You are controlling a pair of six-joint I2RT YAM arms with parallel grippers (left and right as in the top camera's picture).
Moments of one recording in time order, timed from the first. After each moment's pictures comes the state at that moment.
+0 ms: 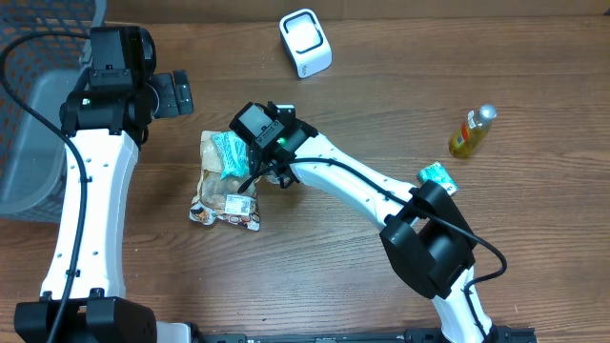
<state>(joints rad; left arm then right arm) 0.03 1.59 1.55 -0.86 -0.15 -0.10 0.82 2.17 1.77 -0.84 0.21 0.75</state>
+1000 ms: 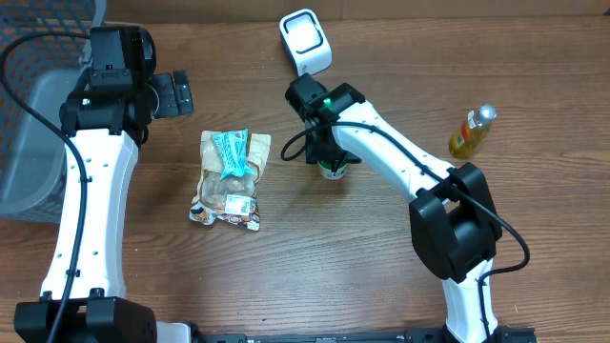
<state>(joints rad) 0.03 1.59 1.55 -0.86 -0.15 -0.10 0.61 2.15 1.79 -1.14 0.19 0.62</state>
